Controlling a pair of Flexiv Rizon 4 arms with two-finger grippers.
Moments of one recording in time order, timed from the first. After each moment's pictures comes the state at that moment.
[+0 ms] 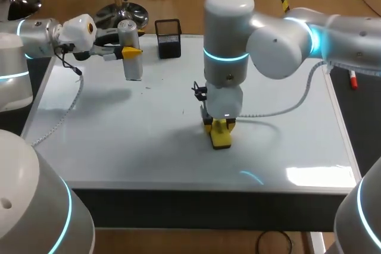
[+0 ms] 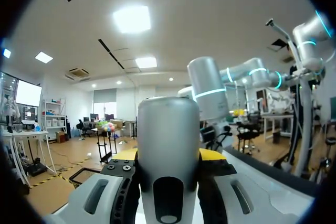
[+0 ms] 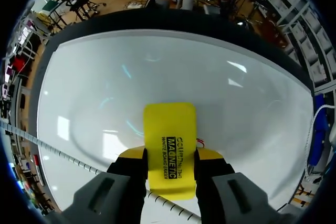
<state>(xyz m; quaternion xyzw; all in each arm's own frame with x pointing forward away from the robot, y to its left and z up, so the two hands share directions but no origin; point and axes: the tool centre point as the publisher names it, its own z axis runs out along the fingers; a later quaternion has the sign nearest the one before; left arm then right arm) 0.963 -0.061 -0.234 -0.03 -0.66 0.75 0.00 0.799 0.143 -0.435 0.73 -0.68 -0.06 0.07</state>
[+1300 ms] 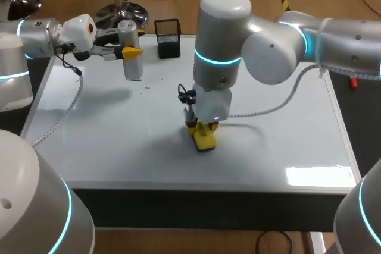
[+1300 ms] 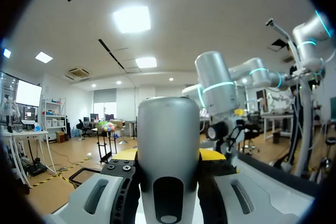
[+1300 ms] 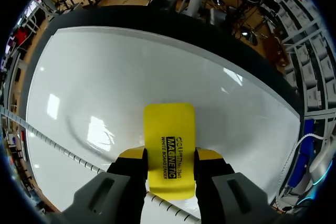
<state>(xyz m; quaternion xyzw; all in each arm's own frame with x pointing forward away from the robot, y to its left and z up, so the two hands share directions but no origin) 0.963 -0.061 -0.234 -0.03 -0.66 0.75 0.00 0.784 0.198 -0.422 0.78 -0.61 -0.08 0.02</state>
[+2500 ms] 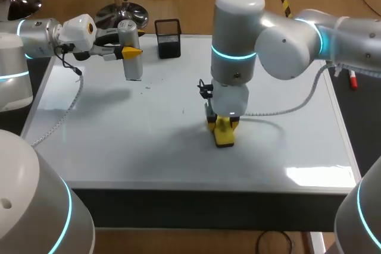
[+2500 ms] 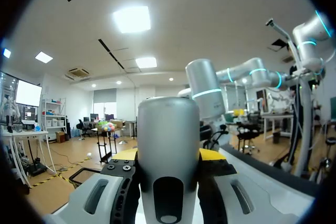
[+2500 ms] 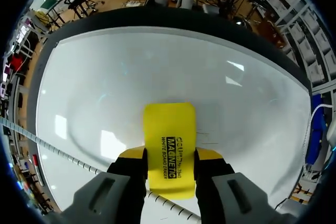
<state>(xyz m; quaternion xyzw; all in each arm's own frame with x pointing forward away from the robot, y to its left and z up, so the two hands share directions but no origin) 0.963 -0.061 -0.234 -0.03 -0.66 0.75 0.00 0.807 0.136 -0.430 0.73 -0.68 -0.06 0.04</state>
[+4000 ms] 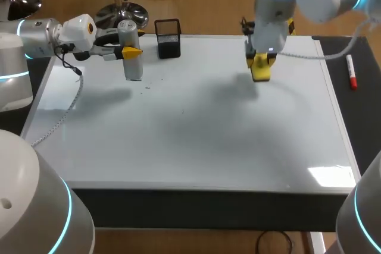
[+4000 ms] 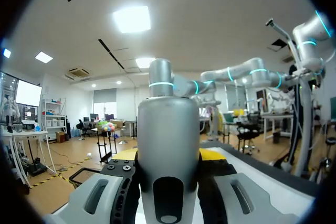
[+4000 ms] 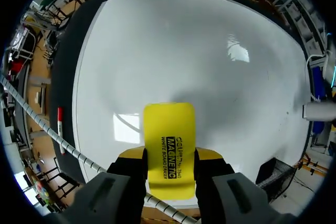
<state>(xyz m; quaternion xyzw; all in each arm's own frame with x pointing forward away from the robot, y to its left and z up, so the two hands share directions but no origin) 0.963 -0.060 -0.234 -0.03 -0.66 0.75 0.00 1.008 0.014 -0.370 0.71 -0.71 0.00 0.01</state>
